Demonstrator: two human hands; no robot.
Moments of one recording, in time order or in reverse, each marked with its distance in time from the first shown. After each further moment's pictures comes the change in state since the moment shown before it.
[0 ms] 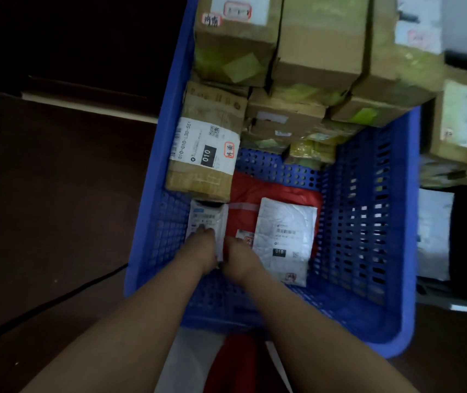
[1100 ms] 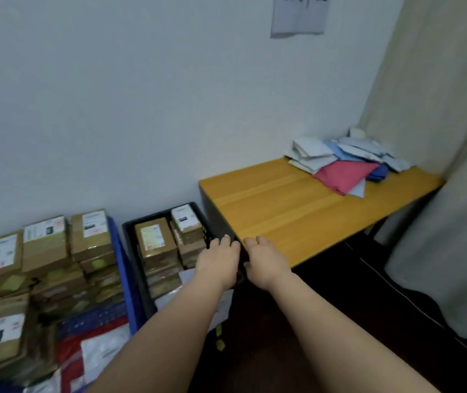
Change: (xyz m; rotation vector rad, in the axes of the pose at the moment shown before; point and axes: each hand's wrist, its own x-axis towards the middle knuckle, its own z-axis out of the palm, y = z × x) left_hand -0.374 0.556 -0.033 0.545 0.575 0.696; right_hand -0.574 0.282 -0.236 -0.123 0.935 0.256
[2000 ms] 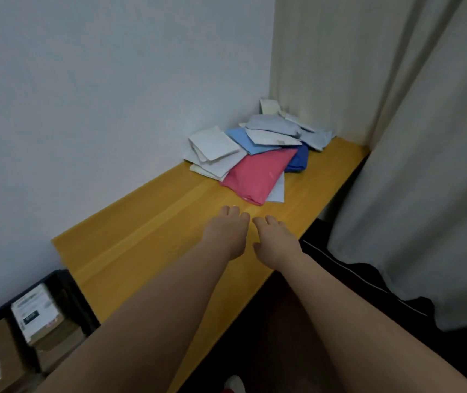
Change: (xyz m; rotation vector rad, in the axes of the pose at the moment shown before) left_hand 0.398 0.270 -0.041 0.138 -0.009 0.413; right_hand 0.201 0.380 -0.104 0.125 0.040 0.343
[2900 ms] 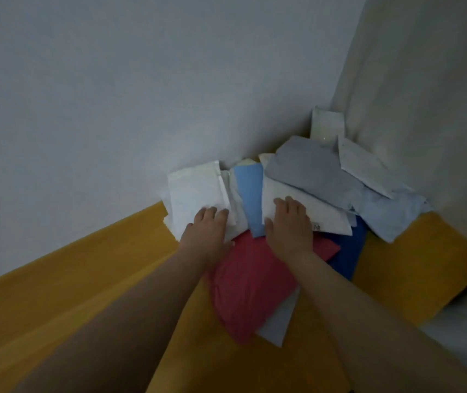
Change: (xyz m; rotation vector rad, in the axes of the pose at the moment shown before) left_hand 0.408 -0.111 -0.003 -0.313 -0.095 -0.431; right_hand 0.486 0.141 -0.062 0.045 0.104 -0.156
